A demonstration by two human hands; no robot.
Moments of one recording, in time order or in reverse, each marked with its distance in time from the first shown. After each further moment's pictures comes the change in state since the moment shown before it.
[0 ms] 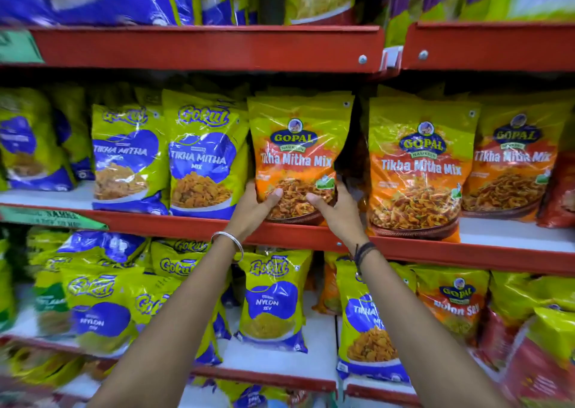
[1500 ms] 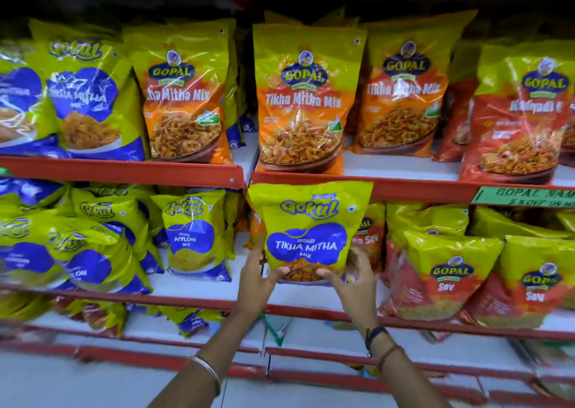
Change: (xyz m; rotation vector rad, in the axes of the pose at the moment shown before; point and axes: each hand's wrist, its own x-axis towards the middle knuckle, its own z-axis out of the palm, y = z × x) left_hand -0.213 -0.051 0.251 -0.112 0.048 -0.012; right_hand -0.212 0.202 -0.177 0.223 0.175 0.223
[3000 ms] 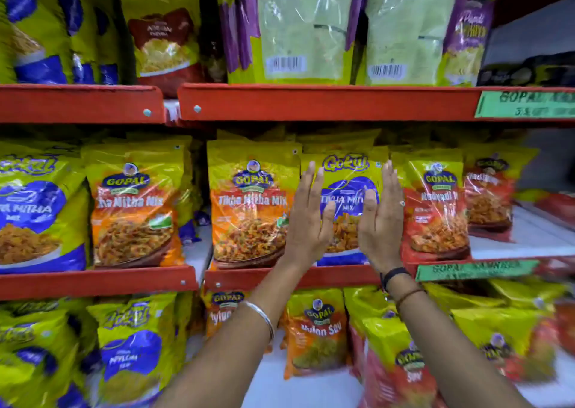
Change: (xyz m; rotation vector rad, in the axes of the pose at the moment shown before) left_hand 0.161 0.223 0.129 0.182 0.052 0.948; right_hand 0.165 -0.200 -0.078 -0.436 0.467 -0.745
